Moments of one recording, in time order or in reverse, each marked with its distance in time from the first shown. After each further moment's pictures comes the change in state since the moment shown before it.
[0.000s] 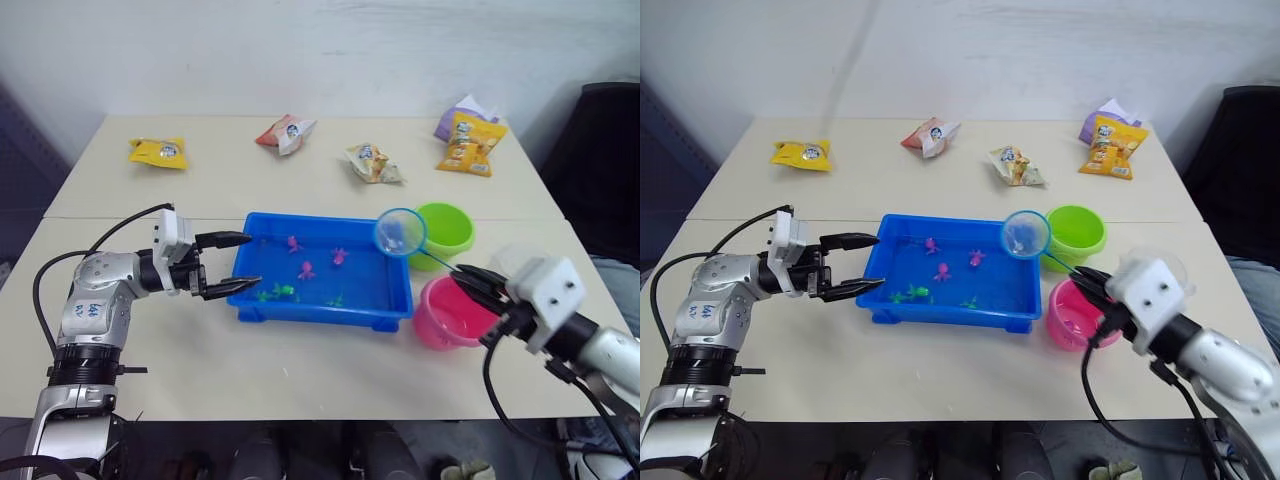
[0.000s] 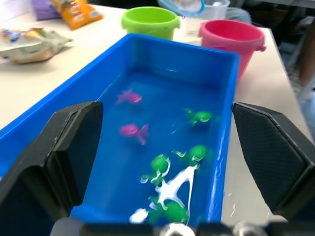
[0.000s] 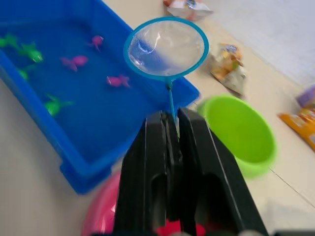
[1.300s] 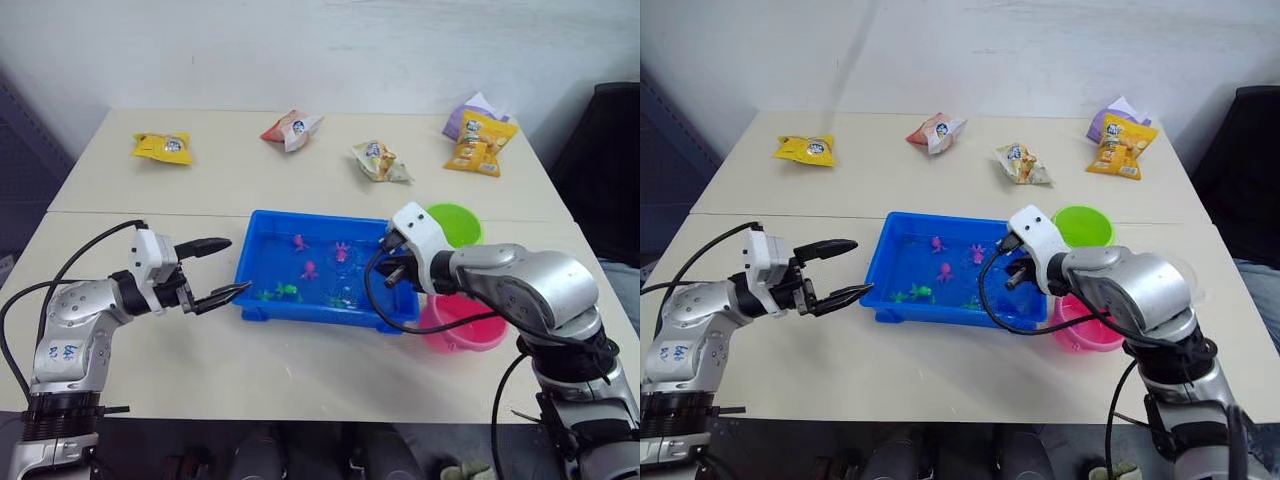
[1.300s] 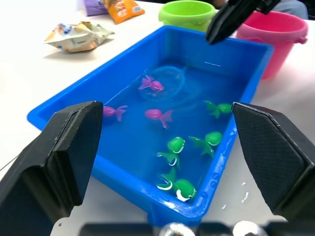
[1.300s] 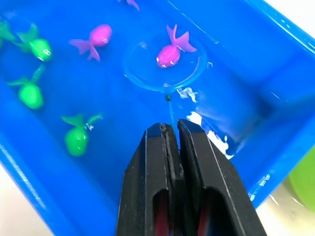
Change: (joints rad) left arm 0.184 0.008 0.066 -0.263 -0.017 0.034 0.154; right arm -0.648 0.386 0.272 0.244 -0.073 0.757 0.020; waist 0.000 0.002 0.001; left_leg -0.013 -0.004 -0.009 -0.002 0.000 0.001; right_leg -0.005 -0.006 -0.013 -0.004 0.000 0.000
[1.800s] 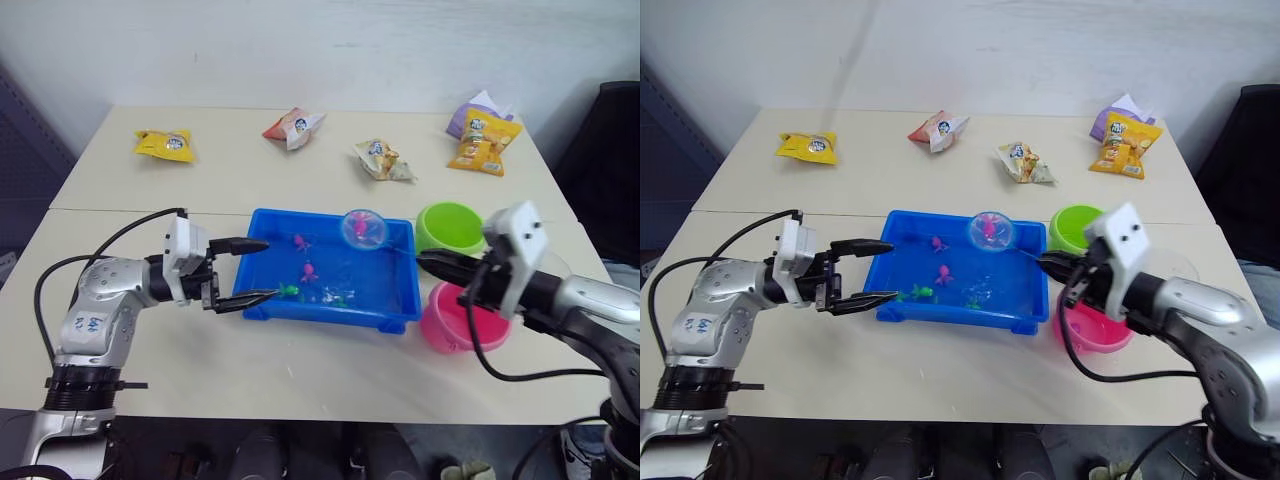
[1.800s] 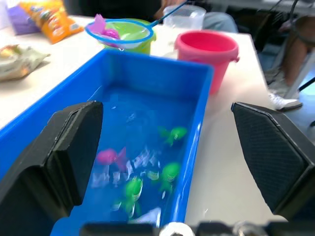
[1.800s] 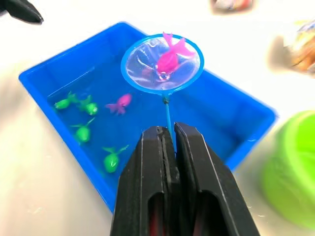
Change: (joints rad) left arm -0.160 -0.057 -0.143 -0.022 -0.043 0.103 -0.109; right arm 0.422 -0.107 -0.554 -0.301 0.243 -0.221 0.180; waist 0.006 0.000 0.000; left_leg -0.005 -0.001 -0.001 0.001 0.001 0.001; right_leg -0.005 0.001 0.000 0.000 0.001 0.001
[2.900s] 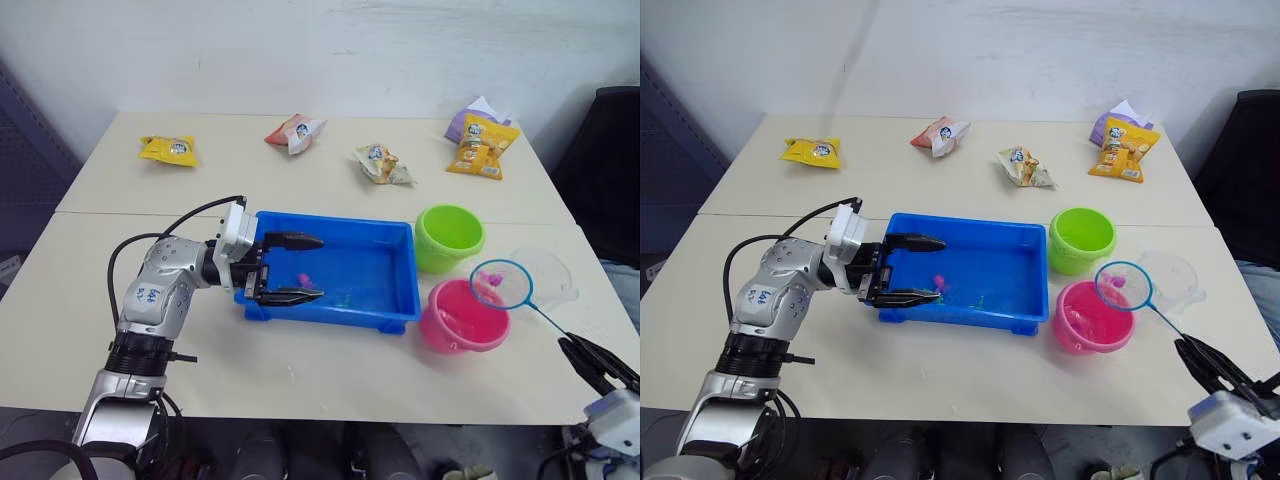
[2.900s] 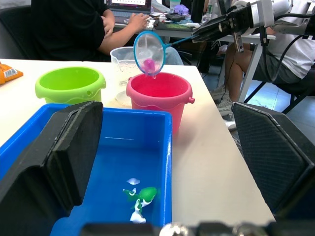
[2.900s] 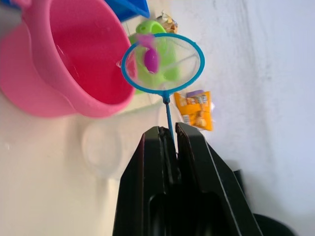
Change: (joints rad) left arm -0.141 -0.135 -0.110 0.099 0.003 0.010 -0.089; right arm 0.706 0.190 -0.386 0.625 -0.992 -2.040 0.024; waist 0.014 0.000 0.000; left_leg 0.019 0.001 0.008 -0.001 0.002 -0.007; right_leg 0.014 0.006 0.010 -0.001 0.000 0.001
